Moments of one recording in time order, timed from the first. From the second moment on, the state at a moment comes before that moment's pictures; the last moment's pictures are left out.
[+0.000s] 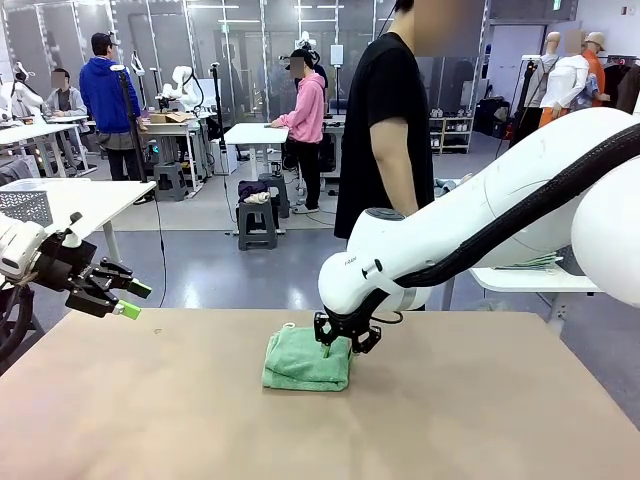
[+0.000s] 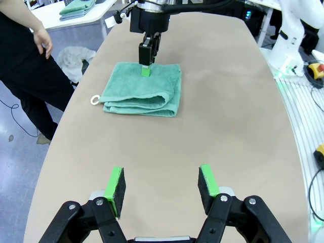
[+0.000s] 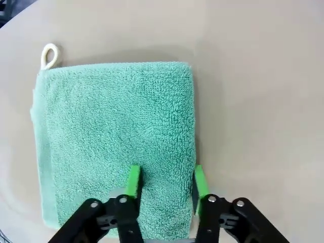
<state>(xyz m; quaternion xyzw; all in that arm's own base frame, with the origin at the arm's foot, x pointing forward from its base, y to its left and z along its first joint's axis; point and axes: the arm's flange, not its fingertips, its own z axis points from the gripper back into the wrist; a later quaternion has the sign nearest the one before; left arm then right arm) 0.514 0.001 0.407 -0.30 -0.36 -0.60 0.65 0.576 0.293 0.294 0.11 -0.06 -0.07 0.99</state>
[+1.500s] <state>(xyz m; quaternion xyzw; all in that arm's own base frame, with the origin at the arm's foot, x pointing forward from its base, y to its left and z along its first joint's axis) 0.514 0.001 0.407 -0.30 -0.36 -0.60 0.65 0.578 0.290 0.303 0.10 -0.07 -0.05 0.99</state>
